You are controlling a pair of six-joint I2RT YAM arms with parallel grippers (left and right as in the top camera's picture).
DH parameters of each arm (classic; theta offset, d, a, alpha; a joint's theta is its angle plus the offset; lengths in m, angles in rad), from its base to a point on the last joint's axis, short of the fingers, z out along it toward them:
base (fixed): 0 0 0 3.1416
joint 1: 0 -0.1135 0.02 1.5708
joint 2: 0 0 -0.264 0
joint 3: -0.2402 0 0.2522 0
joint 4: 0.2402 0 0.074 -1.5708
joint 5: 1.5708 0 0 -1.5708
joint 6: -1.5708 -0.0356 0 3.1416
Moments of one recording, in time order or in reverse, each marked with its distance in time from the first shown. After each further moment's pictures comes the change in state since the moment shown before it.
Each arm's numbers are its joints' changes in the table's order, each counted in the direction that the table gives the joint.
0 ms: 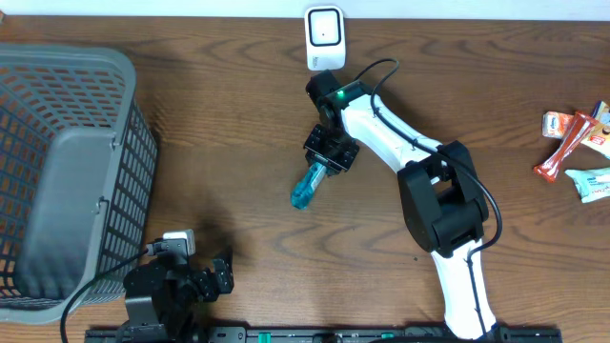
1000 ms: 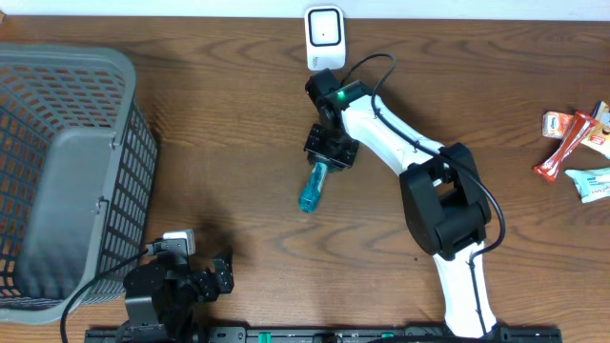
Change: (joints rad) left arm 0.000 0.000 0.000 0.000 0.000 0.000; right arm -0.006 -0.026 0.013 -0.021 0.047 0.152
